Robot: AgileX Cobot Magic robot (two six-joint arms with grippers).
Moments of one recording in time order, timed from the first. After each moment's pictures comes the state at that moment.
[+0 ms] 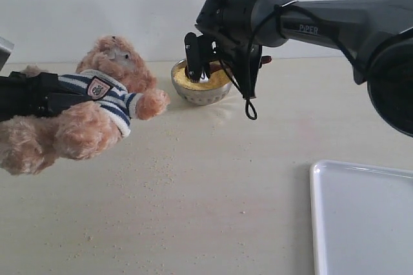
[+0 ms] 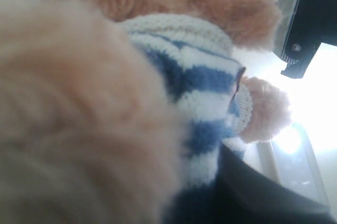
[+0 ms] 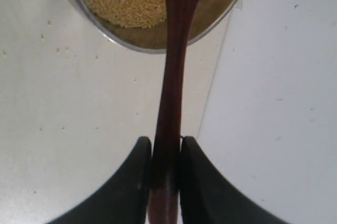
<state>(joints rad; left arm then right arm) 0.14 1.74 -0.83 -1.54 0.86 1.40 0.64 2.32 -1.96 -0.77 0.93 -0.62</state>
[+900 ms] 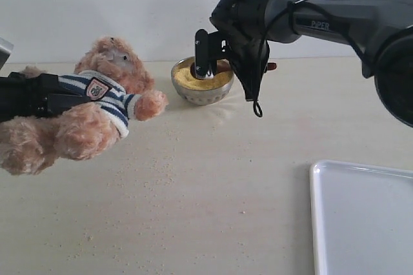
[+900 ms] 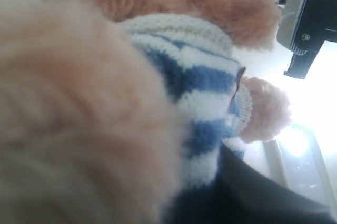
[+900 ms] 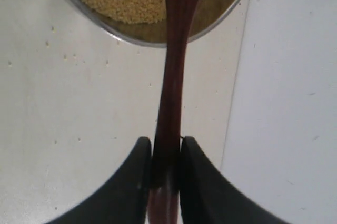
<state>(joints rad) 0.14 1.74 -0.83 -1.54 0.84 1.40 0.59 2.32 -1.96 -0.67 0.90 -0.61</state>
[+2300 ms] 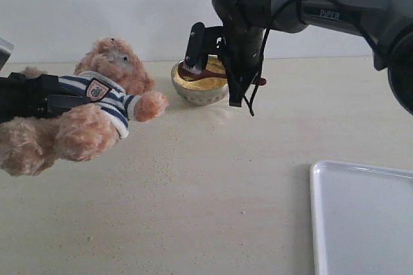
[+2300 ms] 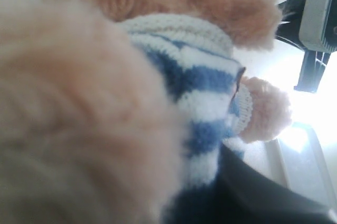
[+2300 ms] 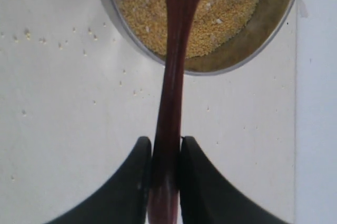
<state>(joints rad) 0.14 1.74 -0.83 -1.54 0.84 1.40 0.58 2.28 -1.96 -0.40 0.94 -0.62</state>
